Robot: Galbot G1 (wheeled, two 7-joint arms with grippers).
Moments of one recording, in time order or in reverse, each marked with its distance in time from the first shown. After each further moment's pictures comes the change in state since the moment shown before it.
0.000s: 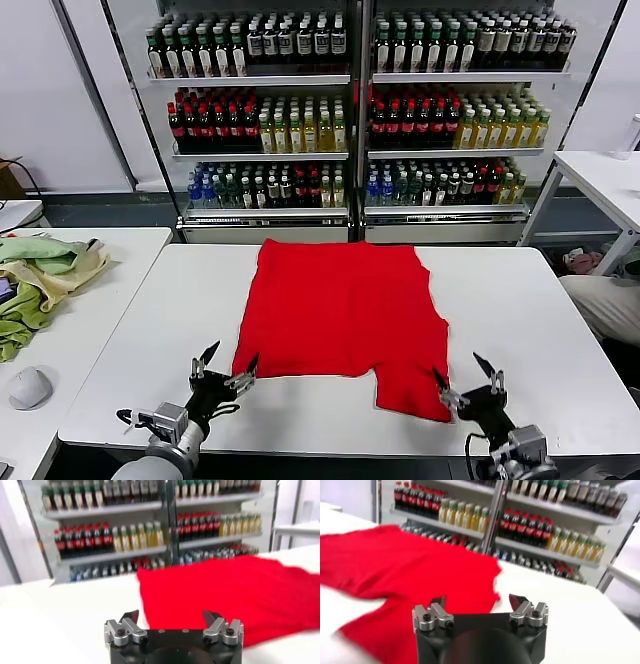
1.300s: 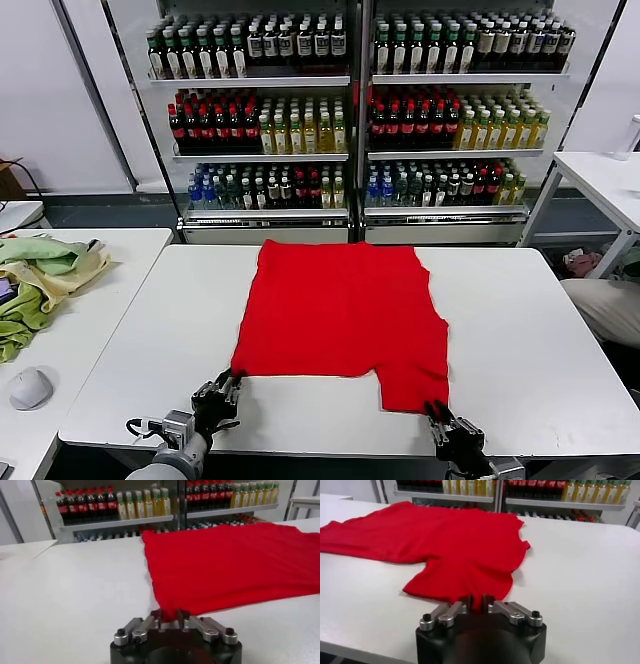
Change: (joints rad) left arm -0.009 -0.013 0.021 0.046 -0.029 0.021 0.019; right arm -0.010 -0.012 -0.054 0.024 0.118 -0.056 0.031
